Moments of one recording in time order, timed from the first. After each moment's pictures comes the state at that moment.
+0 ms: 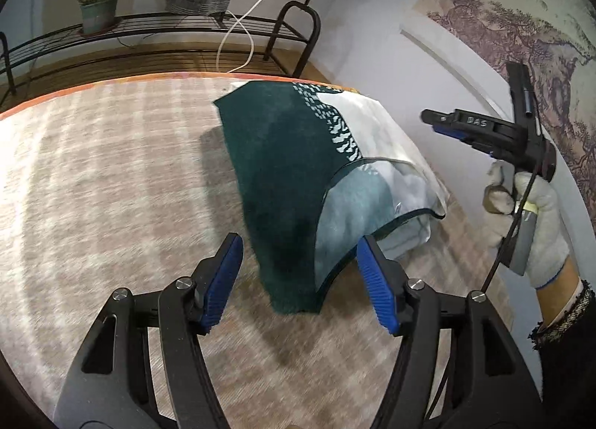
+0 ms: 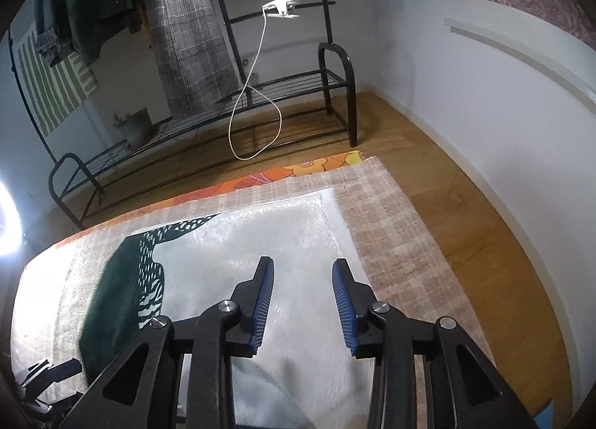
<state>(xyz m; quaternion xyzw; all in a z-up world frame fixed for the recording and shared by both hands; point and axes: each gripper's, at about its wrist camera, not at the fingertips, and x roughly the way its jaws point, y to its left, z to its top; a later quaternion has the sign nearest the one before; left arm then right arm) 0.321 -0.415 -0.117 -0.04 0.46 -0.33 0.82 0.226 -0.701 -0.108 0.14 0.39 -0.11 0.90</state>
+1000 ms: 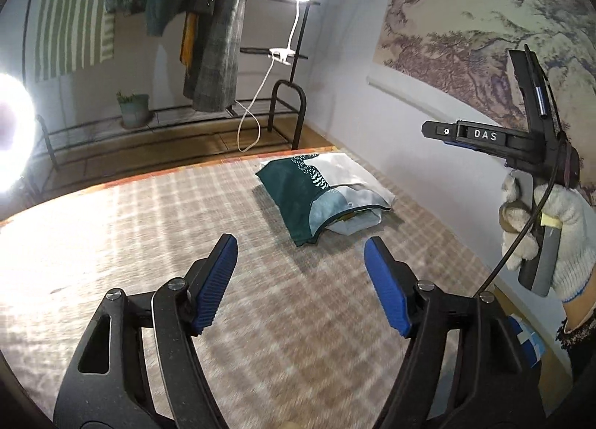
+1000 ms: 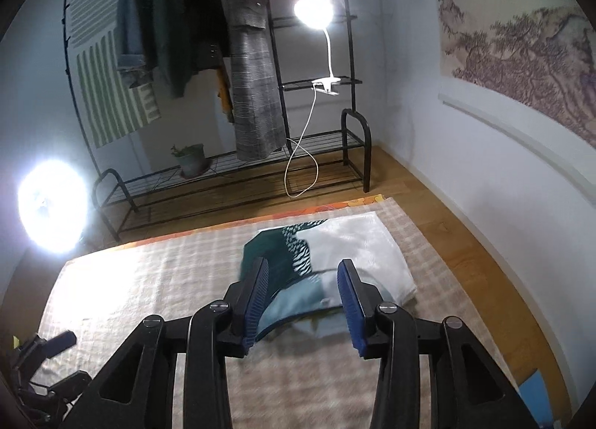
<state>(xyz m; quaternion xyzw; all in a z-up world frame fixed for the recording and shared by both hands) 0.152 -0.268 0.038 0.02 0.32 -0.34 0.89 0.056 -0.513 0.052 0.09 0.31 -0.12 0.94</state>
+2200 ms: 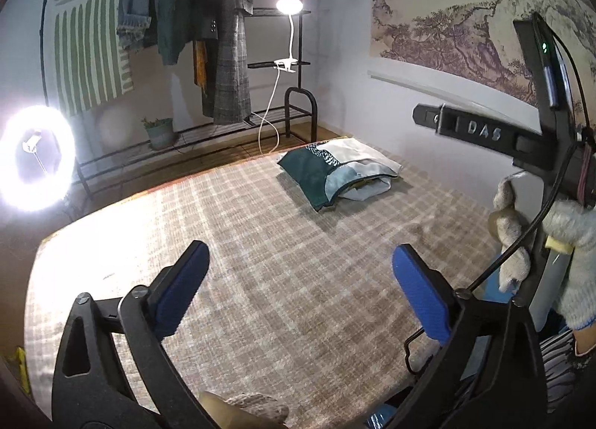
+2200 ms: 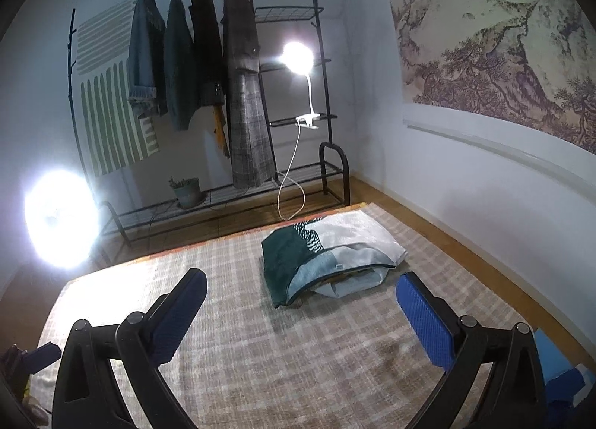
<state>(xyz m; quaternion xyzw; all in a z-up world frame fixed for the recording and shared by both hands) 0.055 -0.225 0.035 0.09 0.27 -0.31 0.91 -0.060 -0.401 0.039 0.11 0.22 -0.19 0.95</state>
